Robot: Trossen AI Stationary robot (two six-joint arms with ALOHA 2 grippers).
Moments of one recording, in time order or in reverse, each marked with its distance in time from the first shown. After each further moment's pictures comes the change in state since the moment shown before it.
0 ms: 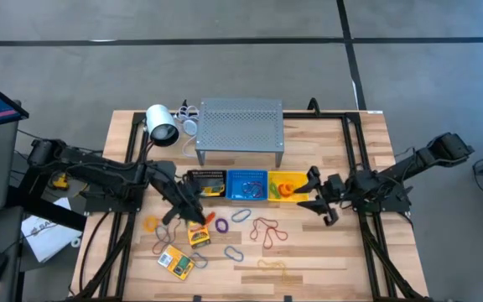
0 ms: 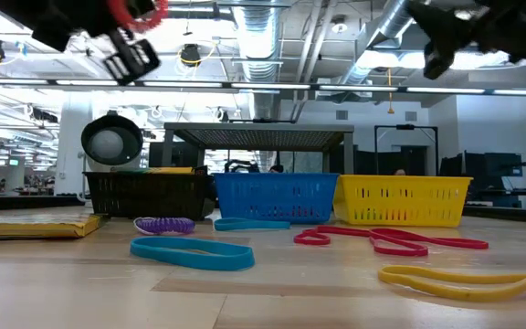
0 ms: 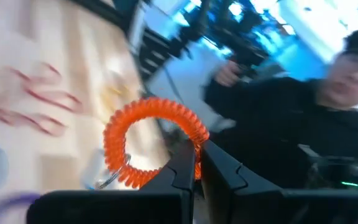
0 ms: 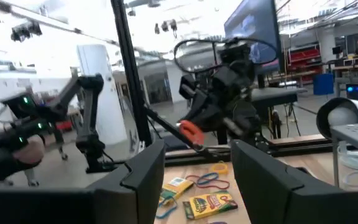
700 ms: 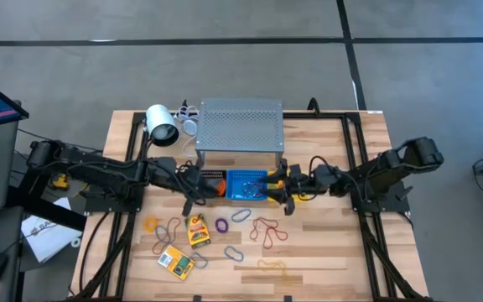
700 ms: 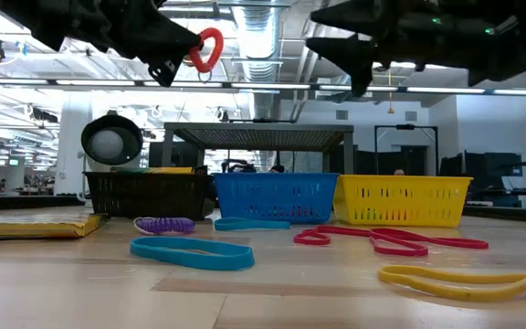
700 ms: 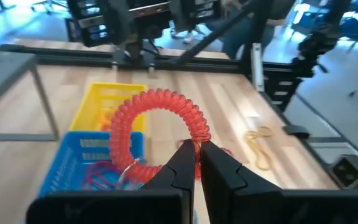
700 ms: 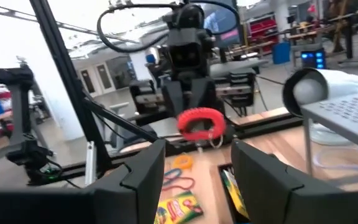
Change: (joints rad) left arm 0.045 0.000 0.000 0.002 -0.466 0.479; right arm -0.201 0.474 0.324 0.028 -0.057 0.117
